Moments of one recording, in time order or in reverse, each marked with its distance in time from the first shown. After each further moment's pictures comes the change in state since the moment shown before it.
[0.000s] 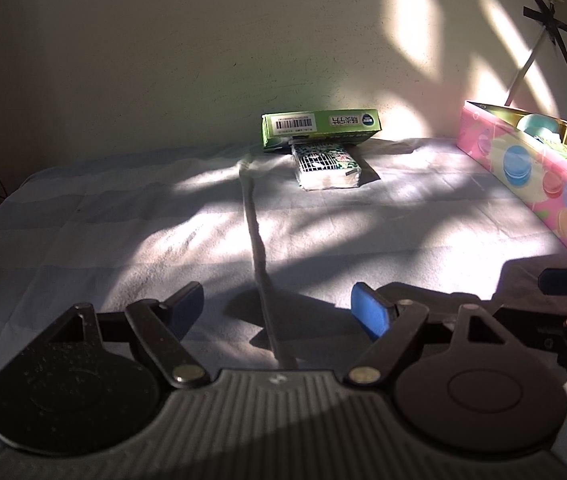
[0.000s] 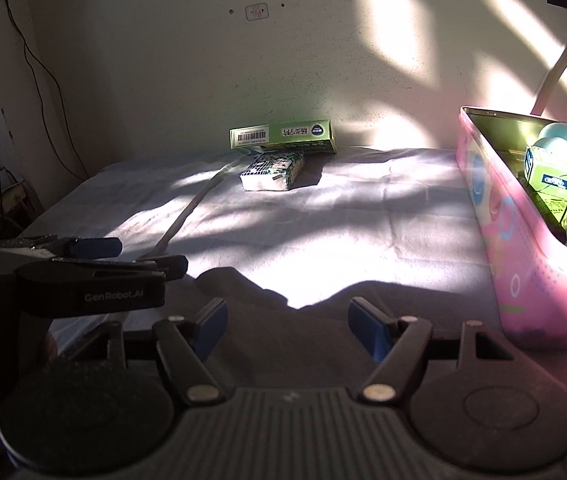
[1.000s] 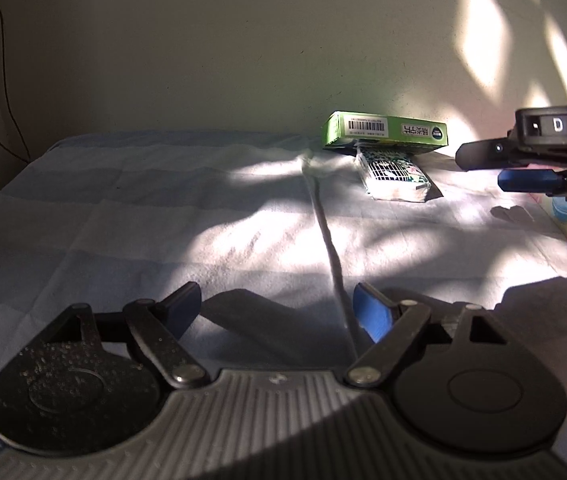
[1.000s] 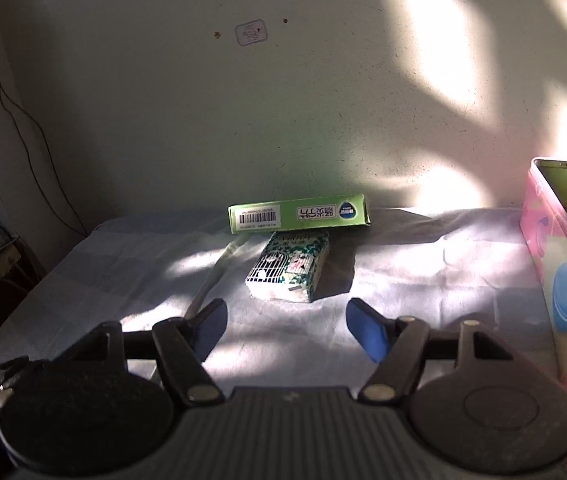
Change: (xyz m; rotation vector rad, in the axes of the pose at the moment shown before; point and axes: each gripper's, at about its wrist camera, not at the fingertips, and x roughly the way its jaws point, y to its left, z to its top) left arm 0.016 0.042 0.009 -0.124 0.046 0.034; right arm 0.092 -0.032 0.113 0.203 -0.022 0.114
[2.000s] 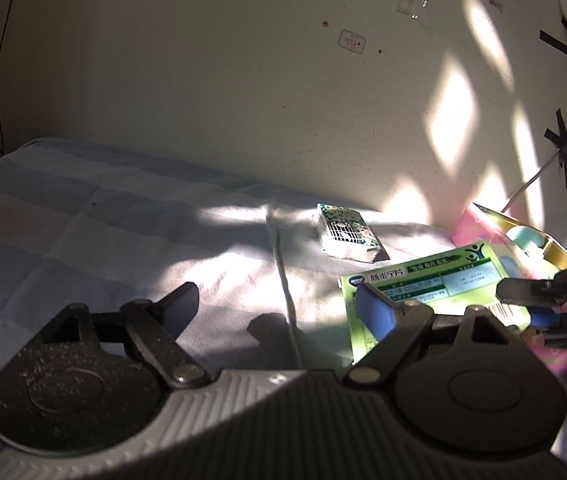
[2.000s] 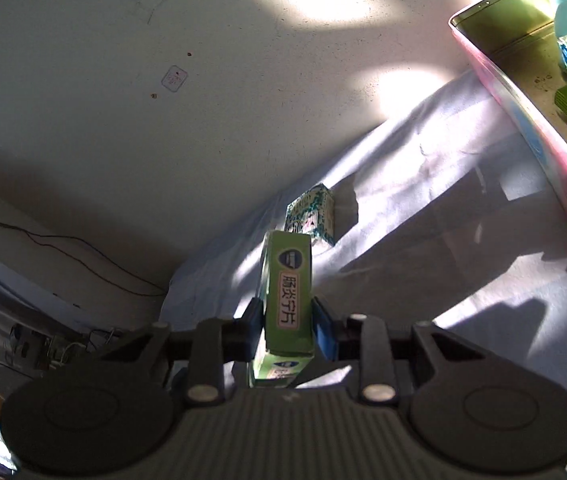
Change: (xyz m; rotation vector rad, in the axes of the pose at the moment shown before) left arm -0.027 0.017 0.003 -0.142 -0.131 -0.222; right arm -0.077 -0.046 -0.057 0.378 0.116 0.213
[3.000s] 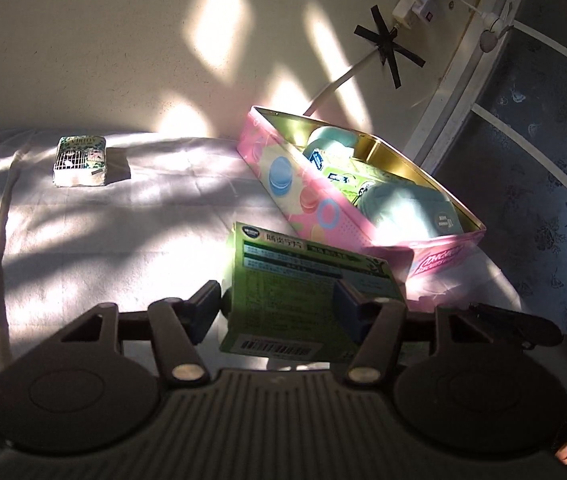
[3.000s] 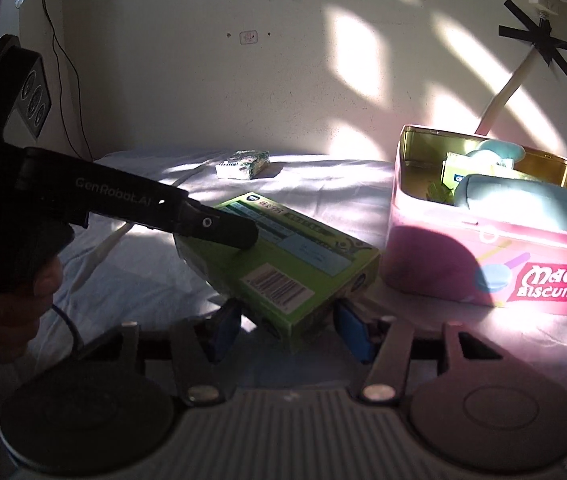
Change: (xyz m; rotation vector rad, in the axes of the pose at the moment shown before) left arm -0.006 -0.139 -0.021 0.139 0.195 -0.406; right arm -0.096 0.006 -0.110 -0.709 -0.224 -0.350
